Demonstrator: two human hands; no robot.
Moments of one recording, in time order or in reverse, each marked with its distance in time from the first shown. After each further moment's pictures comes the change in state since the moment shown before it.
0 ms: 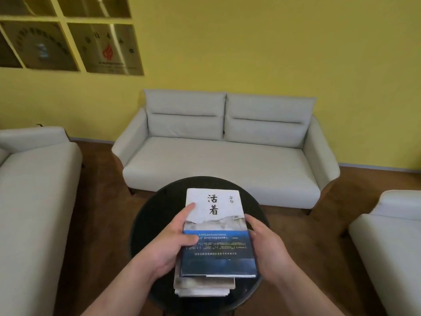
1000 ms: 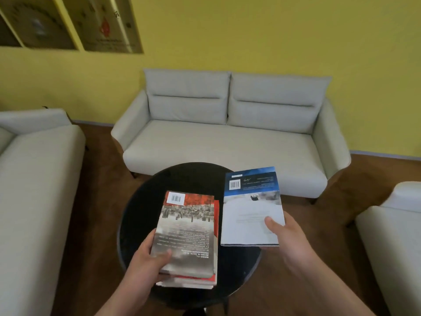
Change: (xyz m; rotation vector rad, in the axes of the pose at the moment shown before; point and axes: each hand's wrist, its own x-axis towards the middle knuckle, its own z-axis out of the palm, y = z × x) left_hand -0.001 -0.071 0.010 0.152 0.429 -0.015; right_hand 0.040 -0.006 -0.103 -0.236 0.199 -0.110
